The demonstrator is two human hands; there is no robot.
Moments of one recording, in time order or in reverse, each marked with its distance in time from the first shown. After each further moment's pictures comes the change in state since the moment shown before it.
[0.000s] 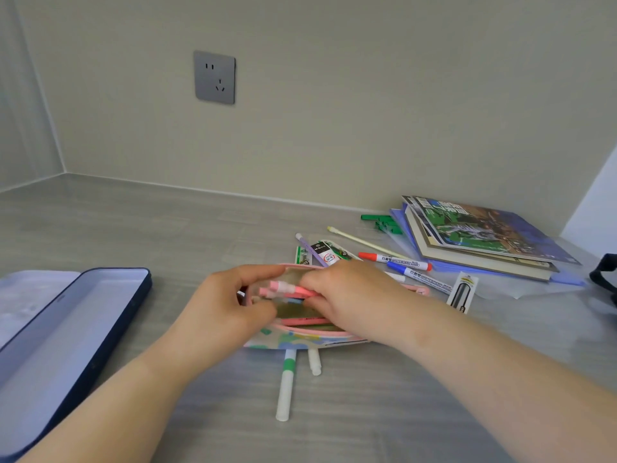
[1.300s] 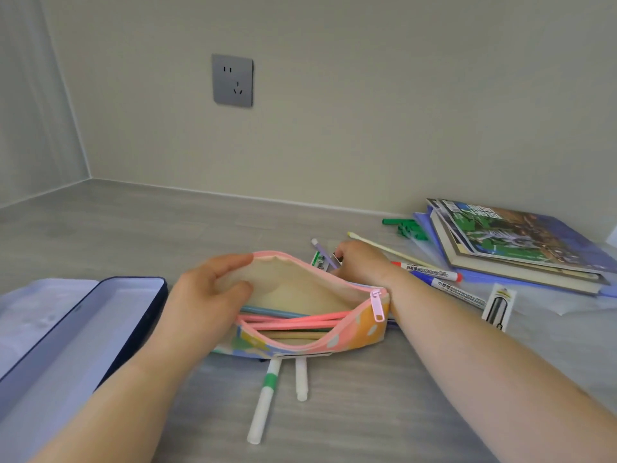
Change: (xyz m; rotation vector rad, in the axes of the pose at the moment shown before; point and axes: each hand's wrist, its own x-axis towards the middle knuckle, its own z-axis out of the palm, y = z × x) left_hand 0.015 -0.008 -0.022 0.095 0.308 -0.117; right_hand 0.088 0.078 0.056 0.275 -0.125 0.478
